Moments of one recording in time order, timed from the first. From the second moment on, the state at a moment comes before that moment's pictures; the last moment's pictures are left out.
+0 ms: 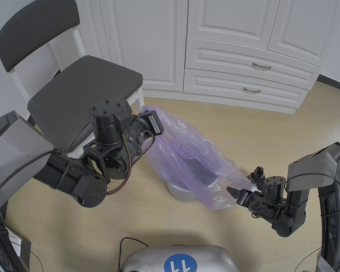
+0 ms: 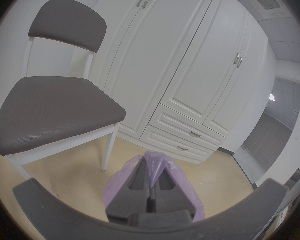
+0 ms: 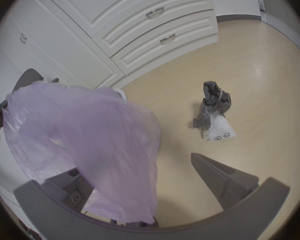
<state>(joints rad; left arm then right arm) -0.61 2.03 -1.00 -1.08 0.33 -0.36 0.32 2.45 -0.47 -1.55 -0.03 0.62</state>
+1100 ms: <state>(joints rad) -0.61 2.02 -1.00 -1.08 0.33 -0.36 0.33 2.29 -0.40 -1.55 -0.02 0.47</state>
